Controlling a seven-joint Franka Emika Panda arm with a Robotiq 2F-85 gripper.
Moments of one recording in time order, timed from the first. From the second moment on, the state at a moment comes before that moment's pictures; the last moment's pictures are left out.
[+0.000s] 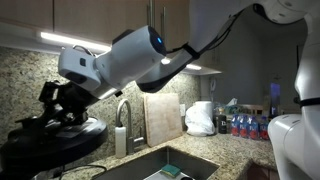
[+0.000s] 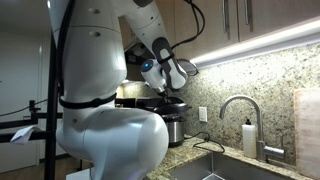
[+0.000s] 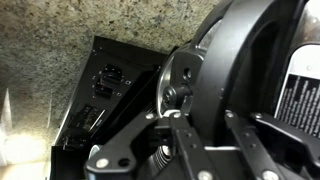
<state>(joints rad) 0.44 -0.22 0.08 -2.24 -2.13 3.18 0.24</state>
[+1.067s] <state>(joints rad) 0.40 0.28 0.24 -1.79 -1.89 3.33 -0.14</state>
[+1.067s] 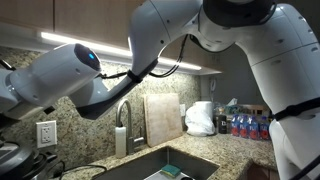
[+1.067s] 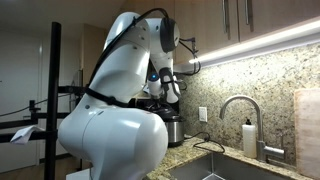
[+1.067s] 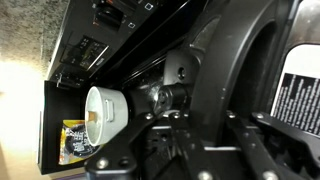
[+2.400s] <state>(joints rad) 0.39 0.32 0.19 -1.79 -1.62 3.25 -0.39</state>
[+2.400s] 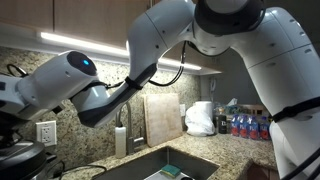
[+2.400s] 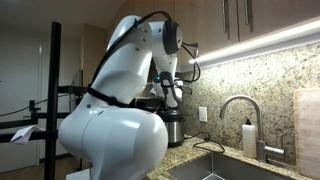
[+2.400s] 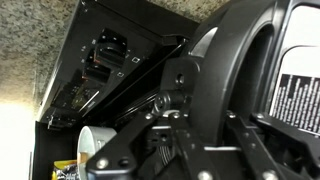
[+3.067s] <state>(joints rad) 0.39 0.33 0.23 -1.84 -1.31 3.18 -0.69</state>
